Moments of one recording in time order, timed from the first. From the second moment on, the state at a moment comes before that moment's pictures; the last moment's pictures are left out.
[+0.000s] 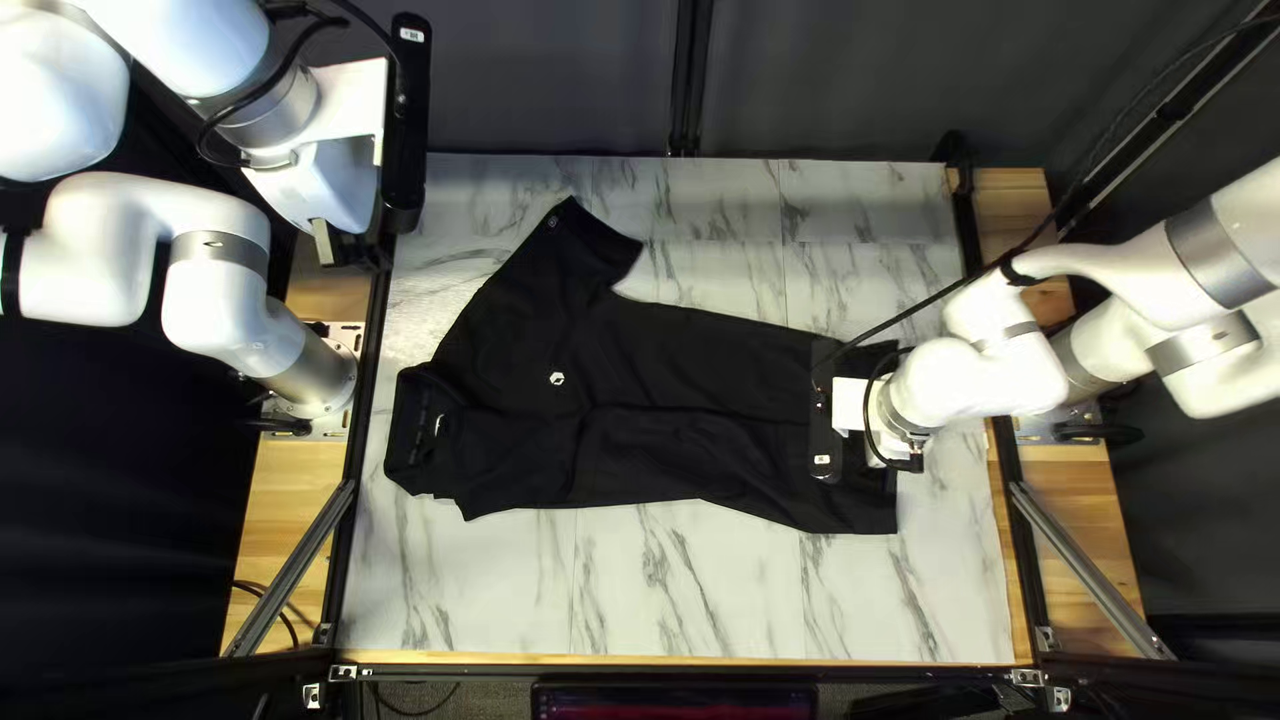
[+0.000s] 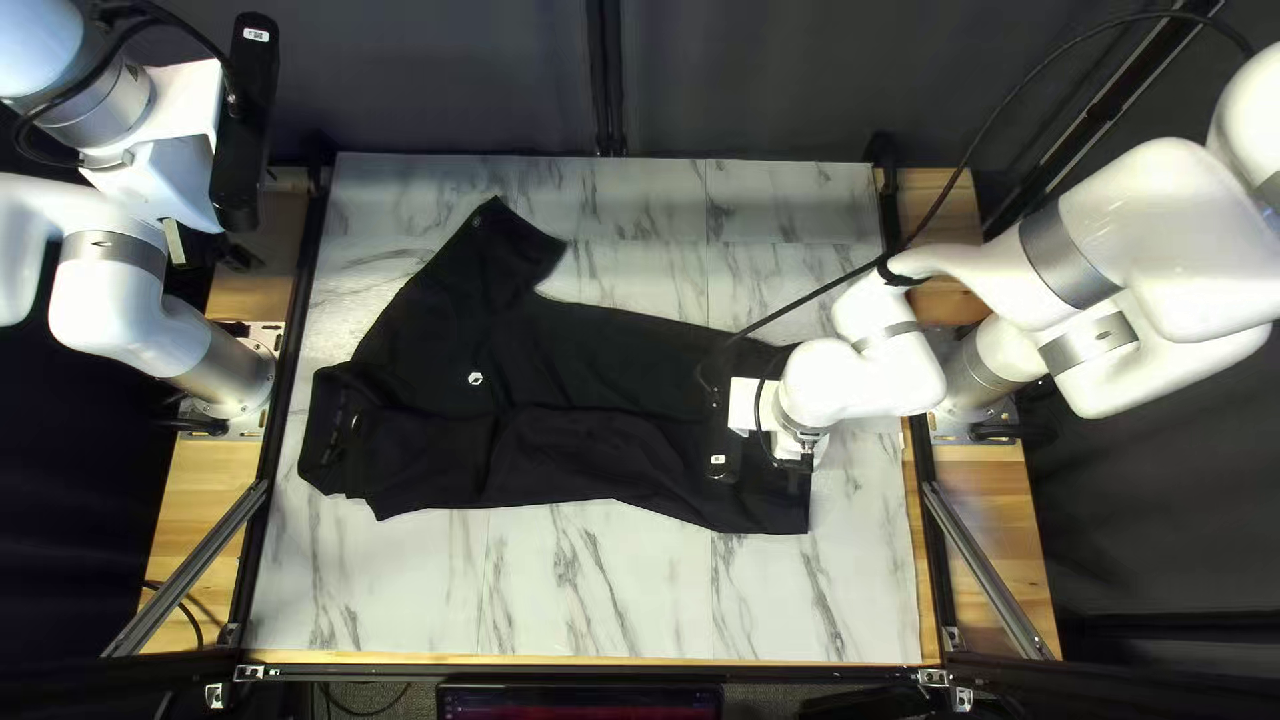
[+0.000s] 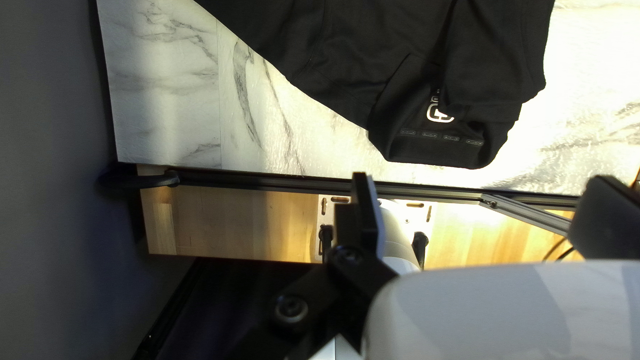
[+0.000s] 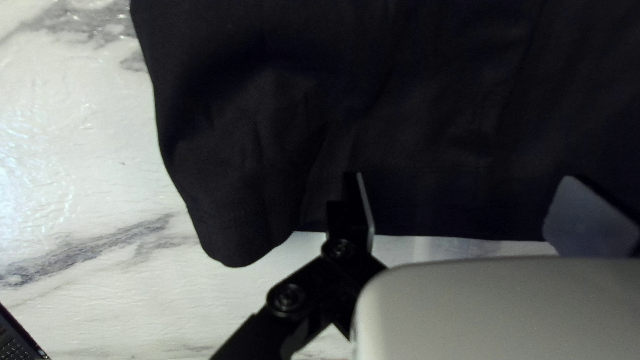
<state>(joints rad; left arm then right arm) 0.11 -0.93 -0.91 0.01 1.70 0.04 0.35 -0.20 -0.31 0.05 0.57 0.38</state>
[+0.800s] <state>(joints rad) 0.11 -0.93 -0.91 0.01 1.70 0.04 0.39 -0.20 -0.34 0.02 0.60 0.46</state>
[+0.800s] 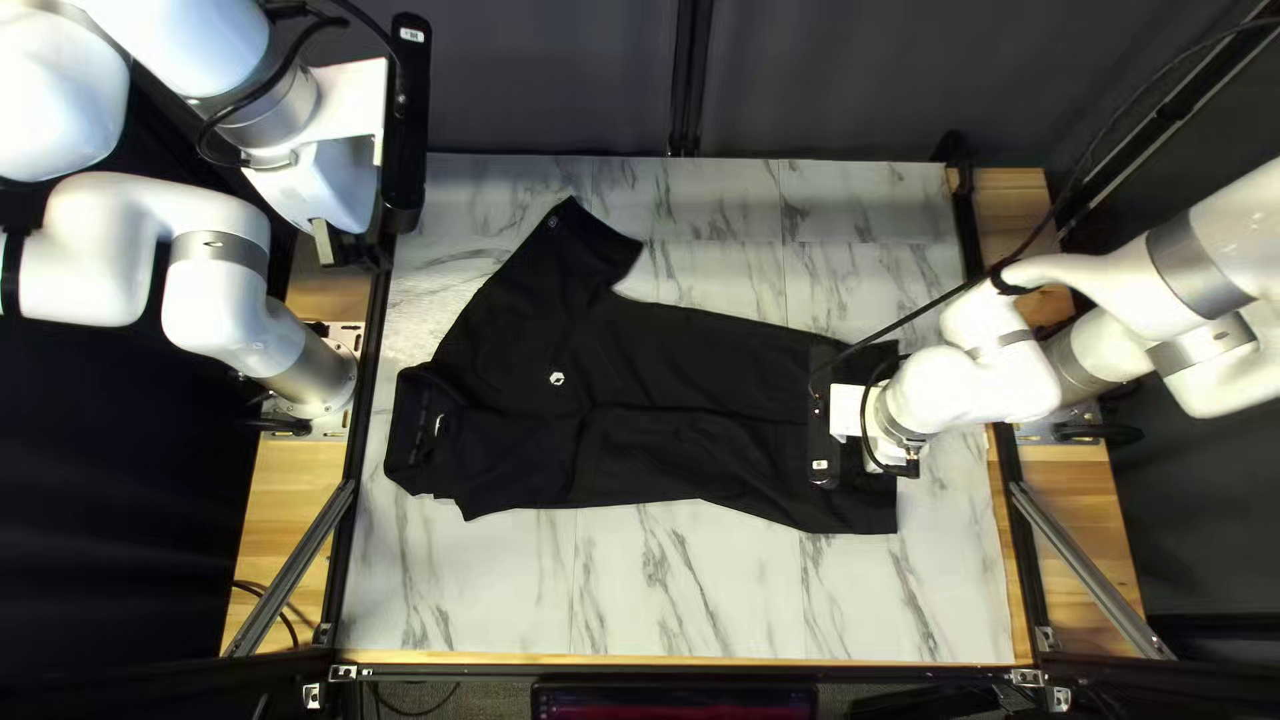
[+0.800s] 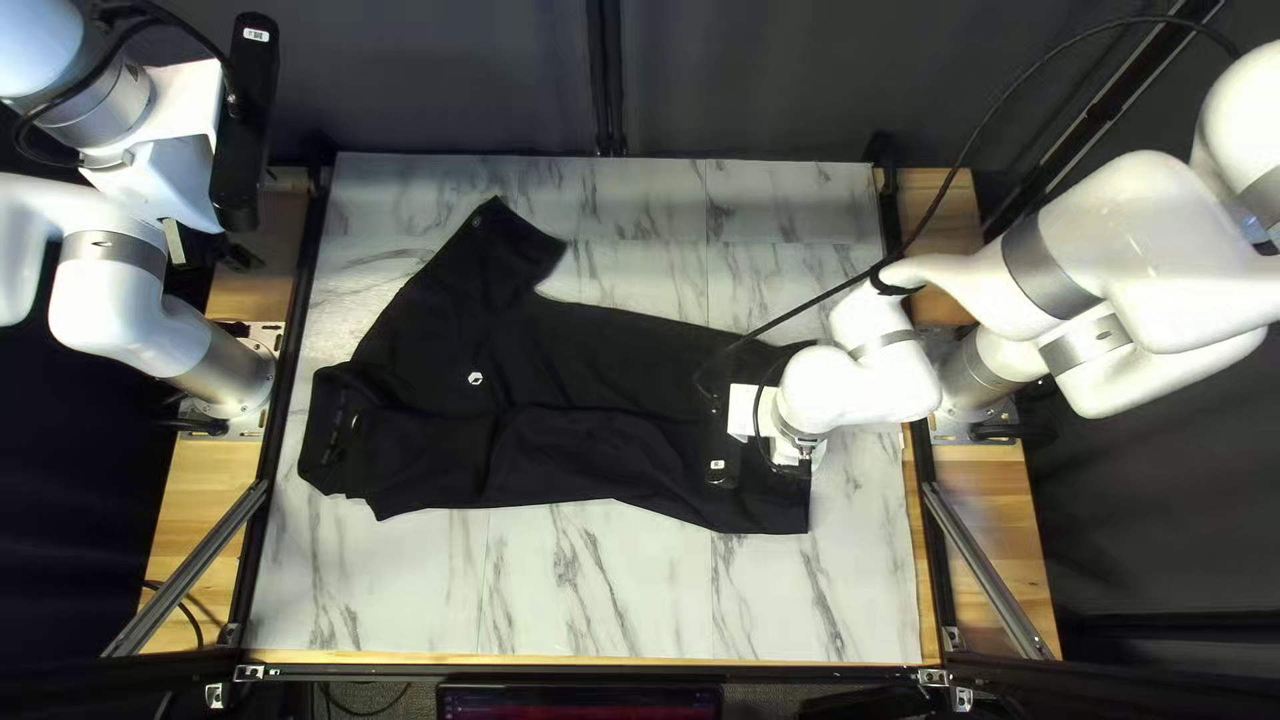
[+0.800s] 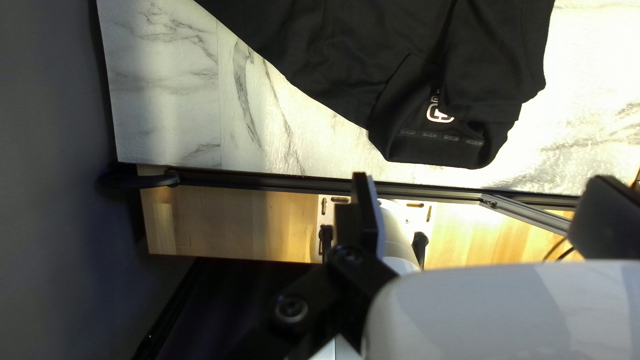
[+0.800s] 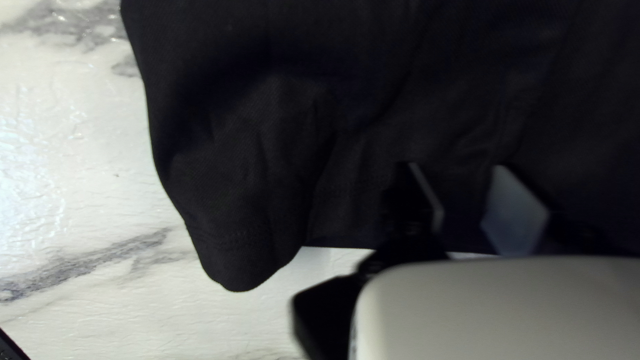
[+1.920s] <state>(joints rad) 0.11 -0.93 -0.91 0.01 1.70 0.04 0.72 -0.12 -0.87 -0.08 1.18 0.91</state>
